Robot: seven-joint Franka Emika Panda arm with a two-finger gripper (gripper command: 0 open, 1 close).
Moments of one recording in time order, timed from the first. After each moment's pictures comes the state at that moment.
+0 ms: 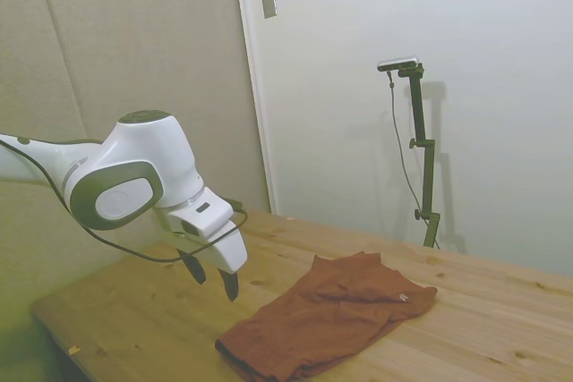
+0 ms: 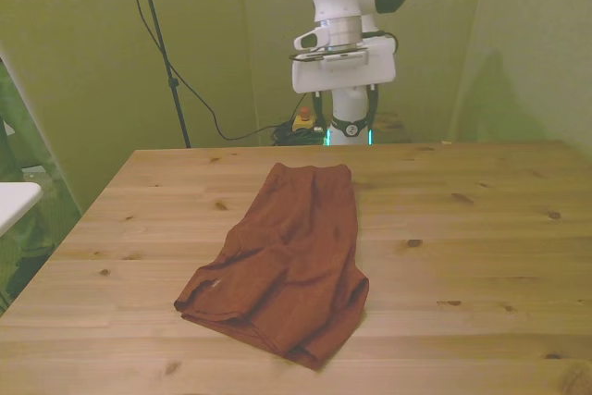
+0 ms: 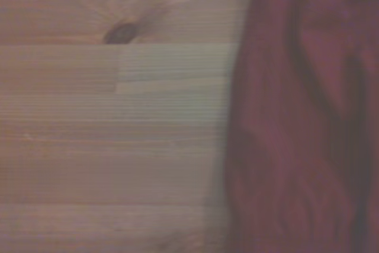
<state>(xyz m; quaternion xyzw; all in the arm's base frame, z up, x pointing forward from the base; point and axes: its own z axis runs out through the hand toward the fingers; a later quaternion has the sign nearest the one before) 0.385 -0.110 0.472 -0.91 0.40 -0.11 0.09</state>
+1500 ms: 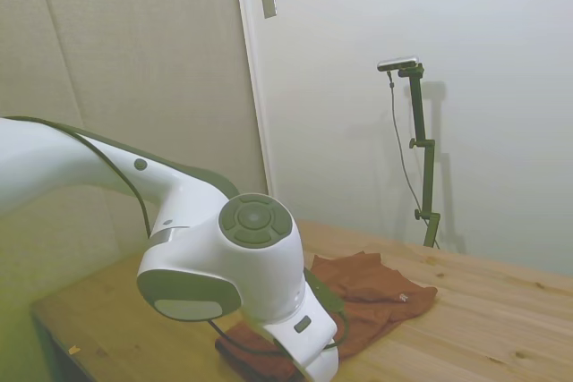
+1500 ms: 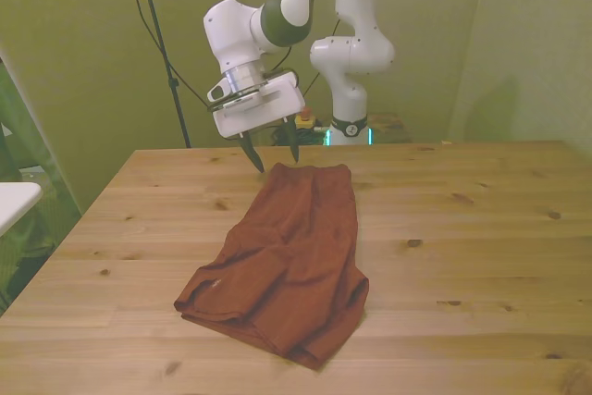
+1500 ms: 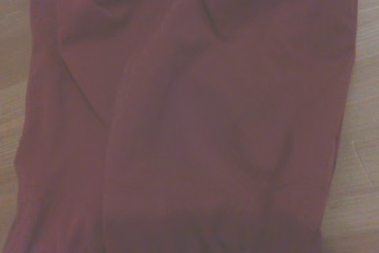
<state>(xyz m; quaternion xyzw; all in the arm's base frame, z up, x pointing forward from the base) 0.372 -0.274 0.377 -0.84 0.49 -0.08 0.22</state>
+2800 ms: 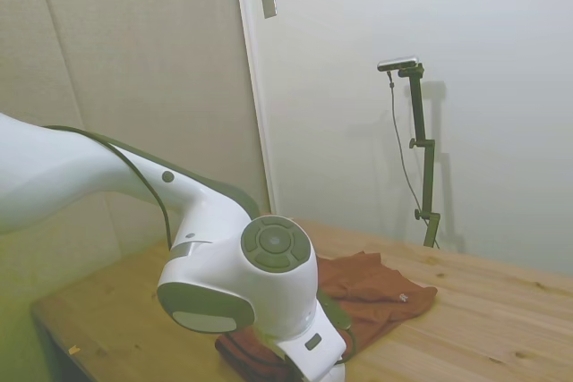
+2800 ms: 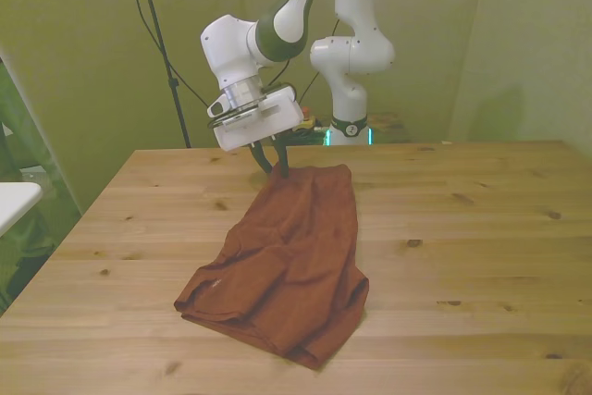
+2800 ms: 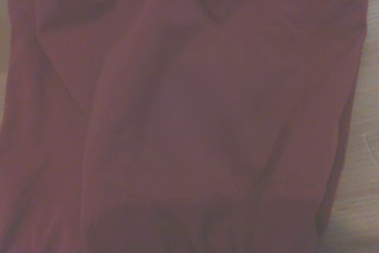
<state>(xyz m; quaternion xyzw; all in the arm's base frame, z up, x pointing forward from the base) 0.378 -0.276 0.354 -0.84 0.49 -0.07 0.23</state>
